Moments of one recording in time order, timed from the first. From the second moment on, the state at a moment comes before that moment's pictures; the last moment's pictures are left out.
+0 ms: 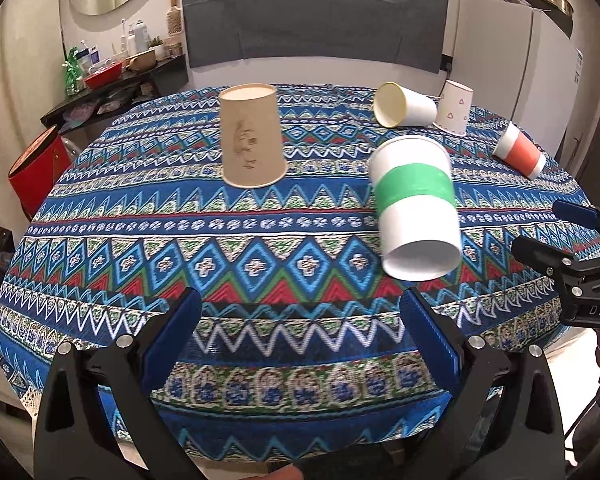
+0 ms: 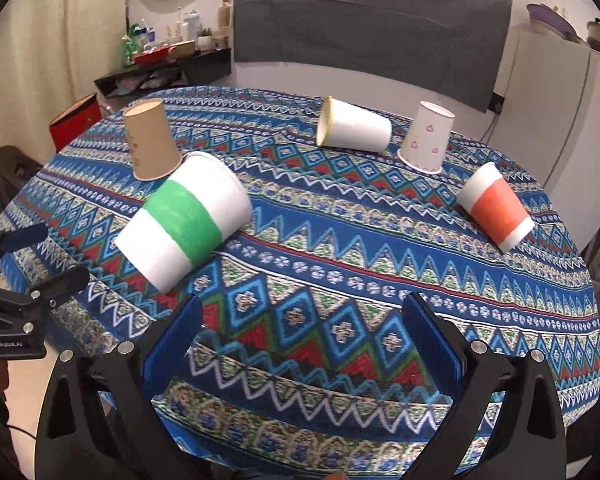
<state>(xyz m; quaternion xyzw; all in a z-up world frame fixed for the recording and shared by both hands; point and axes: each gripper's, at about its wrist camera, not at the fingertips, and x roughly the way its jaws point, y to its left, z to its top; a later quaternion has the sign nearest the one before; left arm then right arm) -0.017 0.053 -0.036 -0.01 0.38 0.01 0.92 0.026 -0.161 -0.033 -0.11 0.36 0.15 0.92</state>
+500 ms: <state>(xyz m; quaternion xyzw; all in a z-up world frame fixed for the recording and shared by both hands) -0.036 0.118 -0.044 -0.02 0.37 0.02 0.93 0.013 -0.099 -0.047 -0.01 0.35 0.18 0.92</state>
